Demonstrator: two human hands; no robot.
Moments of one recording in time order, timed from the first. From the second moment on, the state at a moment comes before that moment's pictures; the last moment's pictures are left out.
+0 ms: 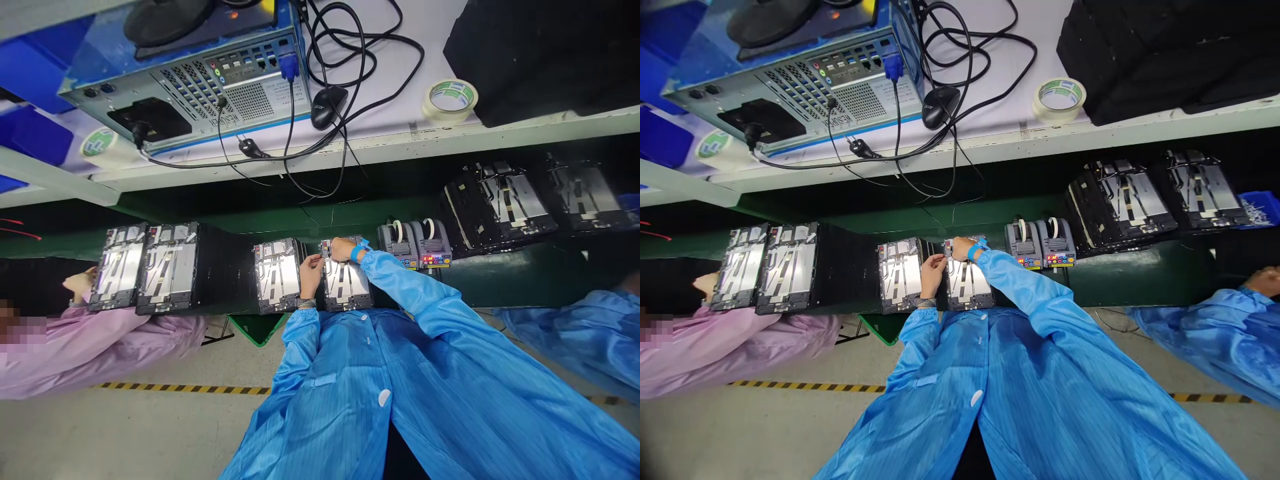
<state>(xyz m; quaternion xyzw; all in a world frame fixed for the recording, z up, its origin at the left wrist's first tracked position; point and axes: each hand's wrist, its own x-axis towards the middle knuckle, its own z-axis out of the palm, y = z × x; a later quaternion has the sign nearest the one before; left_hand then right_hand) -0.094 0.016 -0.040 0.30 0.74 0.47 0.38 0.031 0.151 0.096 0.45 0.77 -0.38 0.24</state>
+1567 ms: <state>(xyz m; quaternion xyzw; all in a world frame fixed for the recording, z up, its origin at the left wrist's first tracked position) 0.014 -0.044 0.023 0.68 0.70 0.14 0.16 0.090 0.136 0.045 0.54 0.75 -0.37 0.11</state>
